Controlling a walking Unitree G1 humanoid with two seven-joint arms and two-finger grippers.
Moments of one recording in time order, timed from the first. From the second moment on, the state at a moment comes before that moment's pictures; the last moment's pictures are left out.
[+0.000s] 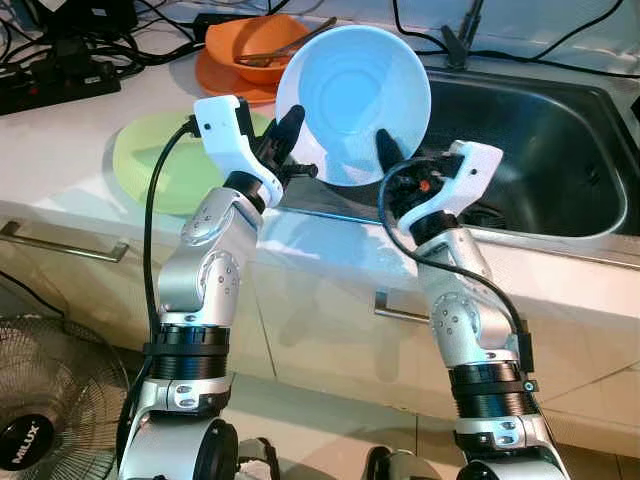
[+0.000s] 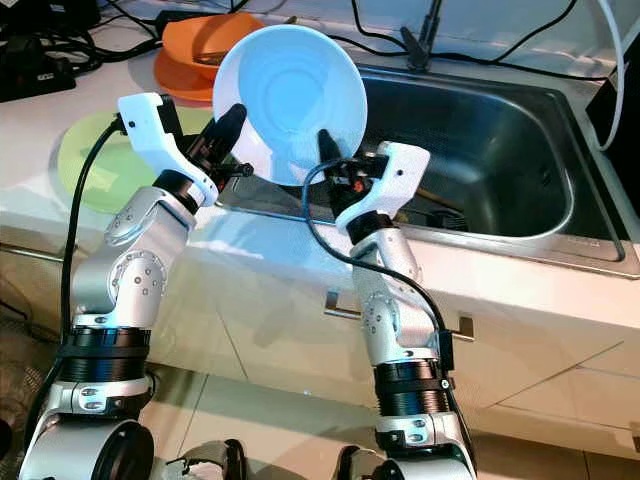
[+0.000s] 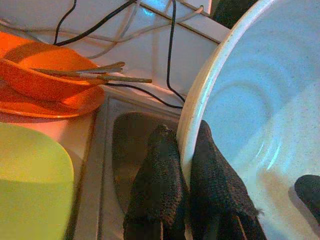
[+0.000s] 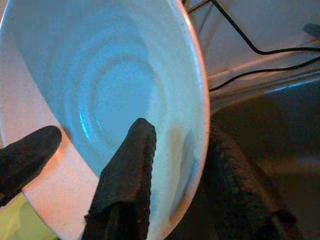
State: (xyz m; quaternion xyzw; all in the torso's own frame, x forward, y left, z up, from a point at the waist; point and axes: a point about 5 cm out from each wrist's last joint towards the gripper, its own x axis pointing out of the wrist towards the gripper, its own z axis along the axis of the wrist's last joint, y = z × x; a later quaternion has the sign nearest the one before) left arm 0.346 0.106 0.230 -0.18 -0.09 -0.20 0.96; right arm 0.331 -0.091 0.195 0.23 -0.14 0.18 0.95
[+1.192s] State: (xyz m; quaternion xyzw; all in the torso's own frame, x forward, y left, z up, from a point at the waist) left arm 0.344 0.104 0.228 -0.16 -0.10 -0.20 0.96; right arm 0.344 -0.106 0.194 0.25 -0.12 0.12 0.95
